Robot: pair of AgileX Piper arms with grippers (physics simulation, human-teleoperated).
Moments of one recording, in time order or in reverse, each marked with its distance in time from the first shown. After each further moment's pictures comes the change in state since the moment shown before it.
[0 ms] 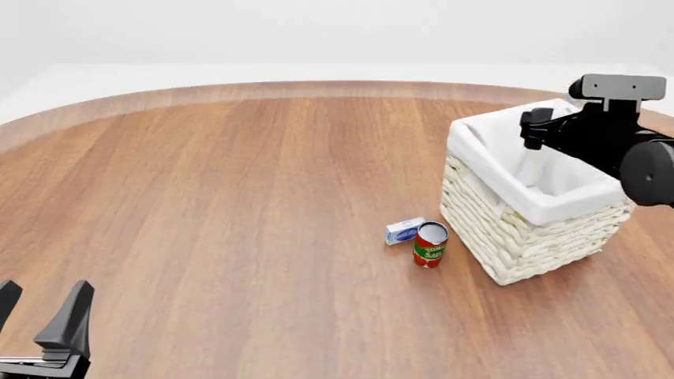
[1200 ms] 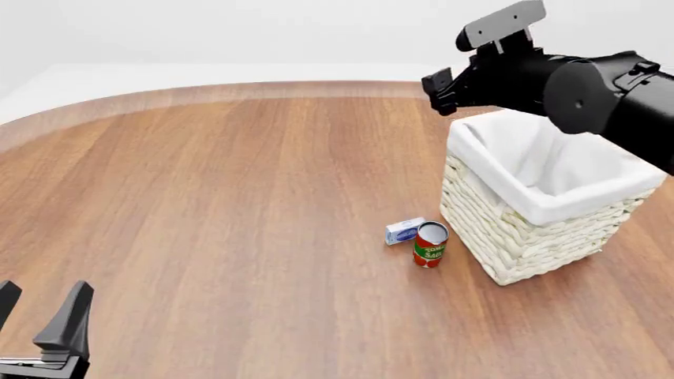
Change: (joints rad) left arm 0.000 -0.012 -0.003 0.014 0.000; right arm 0.334 0.103 -0.372 0.279 -0.282
